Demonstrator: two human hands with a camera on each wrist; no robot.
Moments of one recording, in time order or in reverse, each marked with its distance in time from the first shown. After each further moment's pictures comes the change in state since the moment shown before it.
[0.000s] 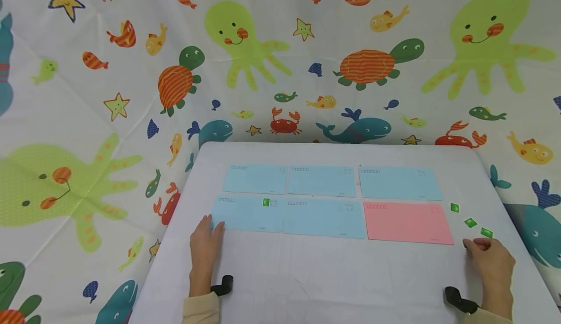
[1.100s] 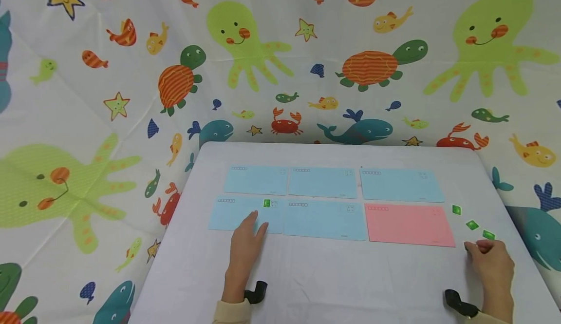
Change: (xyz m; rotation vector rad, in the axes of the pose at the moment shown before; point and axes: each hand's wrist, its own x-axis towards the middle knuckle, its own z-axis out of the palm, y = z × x) left_hand -0.045 0.083 0.040 -0.050 -0.088 0.236; right_hand -0.005 -0.002 0.001 -0.001 -0.015 0.002
